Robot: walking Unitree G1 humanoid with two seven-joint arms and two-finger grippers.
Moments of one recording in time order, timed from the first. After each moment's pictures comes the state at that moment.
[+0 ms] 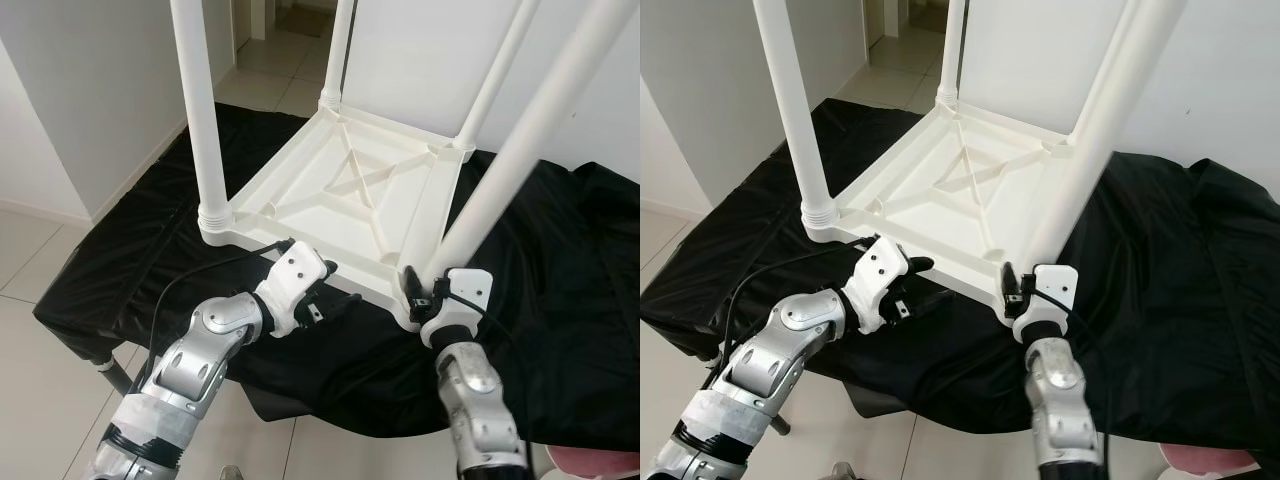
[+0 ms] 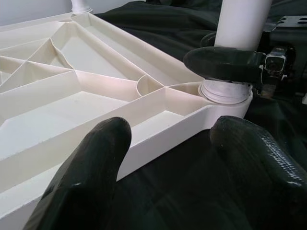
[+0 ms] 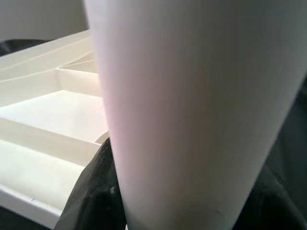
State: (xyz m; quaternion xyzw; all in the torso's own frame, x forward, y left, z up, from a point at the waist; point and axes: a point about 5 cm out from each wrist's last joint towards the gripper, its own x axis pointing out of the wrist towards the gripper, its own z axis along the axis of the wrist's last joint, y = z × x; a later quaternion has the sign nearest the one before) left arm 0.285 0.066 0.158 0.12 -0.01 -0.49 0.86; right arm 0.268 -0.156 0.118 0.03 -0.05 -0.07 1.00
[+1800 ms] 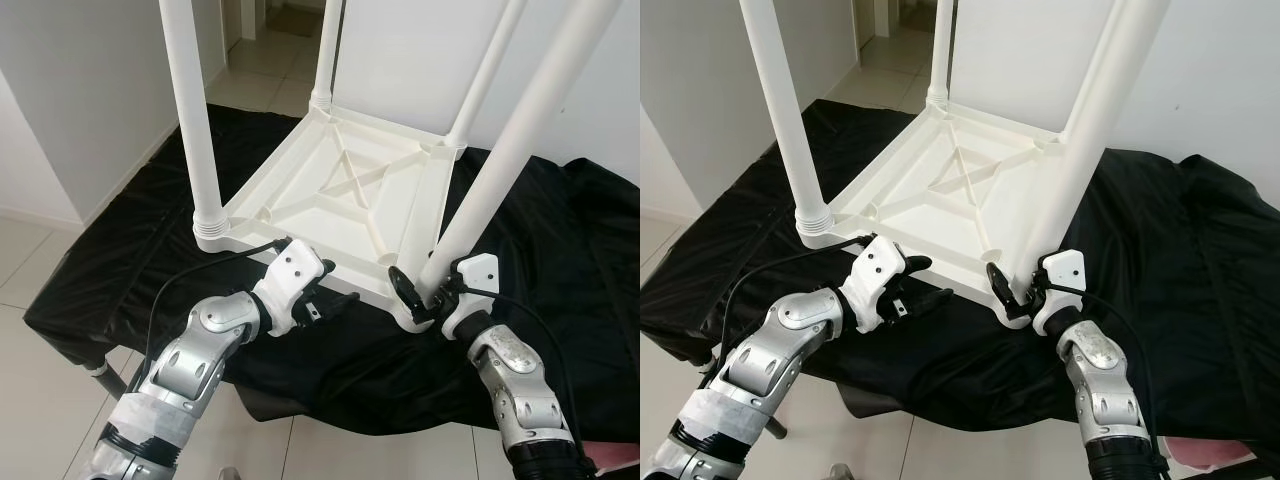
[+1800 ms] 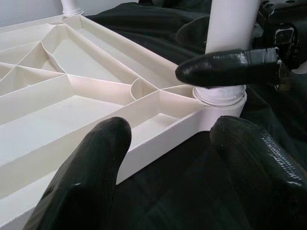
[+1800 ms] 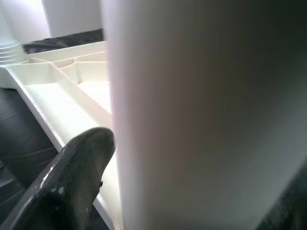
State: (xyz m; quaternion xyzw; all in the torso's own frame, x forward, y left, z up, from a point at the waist) left arm 0.286 0.069 0.158 0.12 -0.01 -0.49 0.87; right arm 0.290 -0.179 0.129 -0.04 -0.04 0.23 0.97
